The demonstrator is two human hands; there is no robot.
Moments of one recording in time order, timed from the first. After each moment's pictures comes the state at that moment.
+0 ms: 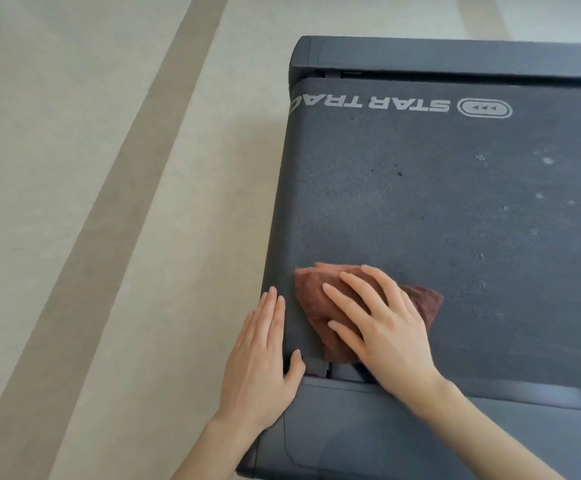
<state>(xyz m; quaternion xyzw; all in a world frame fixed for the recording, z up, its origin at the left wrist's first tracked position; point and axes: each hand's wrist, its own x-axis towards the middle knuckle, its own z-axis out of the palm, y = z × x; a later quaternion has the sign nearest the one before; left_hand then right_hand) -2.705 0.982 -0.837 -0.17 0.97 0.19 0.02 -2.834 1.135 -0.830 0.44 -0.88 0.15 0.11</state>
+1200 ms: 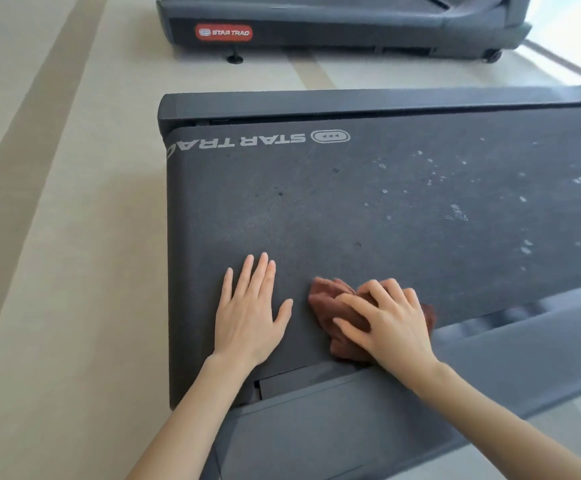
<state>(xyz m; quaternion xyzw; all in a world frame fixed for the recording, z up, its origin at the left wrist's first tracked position) -2.826 1.013 -0.850 0.00 0.99 0.10 -0.03 -2.846 1.238 -0.838 0.26 -0.95 0.06 0.18</state>
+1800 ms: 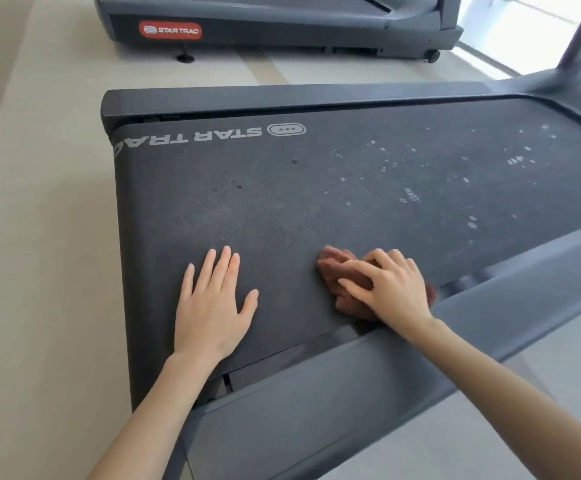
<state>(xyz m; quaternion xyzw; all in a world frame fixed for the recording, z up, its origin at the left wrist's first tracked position) -2.828 1.009 -0.858 0.02 0.99 0.09 -0.05 -2.868 1.283 -0.826 0.15 -0.97 0.01 0.17</state>
